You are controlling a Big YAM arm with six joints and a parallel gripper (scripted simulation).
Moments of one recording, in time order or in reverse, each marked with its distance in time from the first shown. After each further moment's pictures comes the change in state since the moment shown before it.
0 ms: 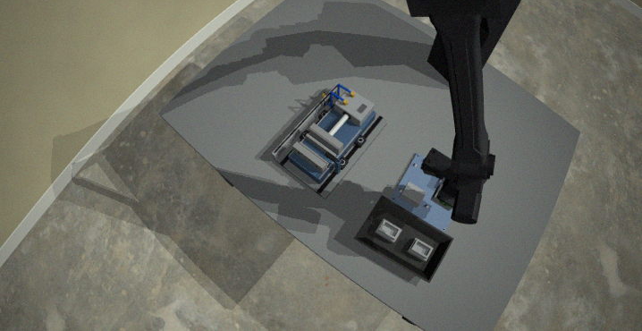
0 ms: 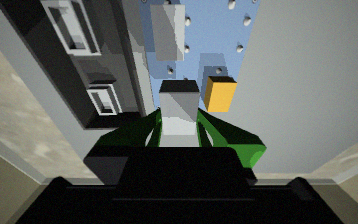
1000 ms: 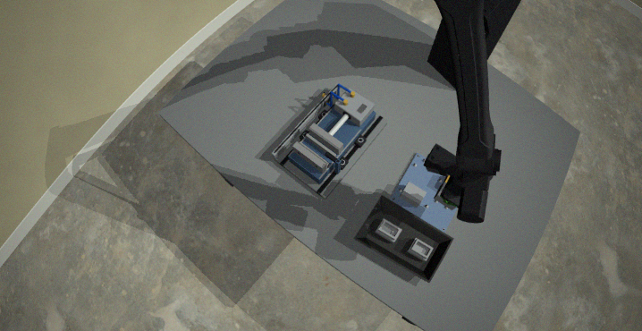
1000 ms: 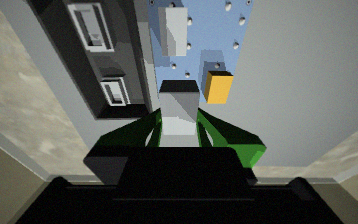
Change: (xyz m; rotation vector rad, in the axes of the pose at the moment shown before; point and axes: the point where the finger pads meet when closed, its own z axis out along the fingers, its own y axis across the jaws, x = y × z) arm 0.001 0.004 -0.030 -0.008 0.003 0.003
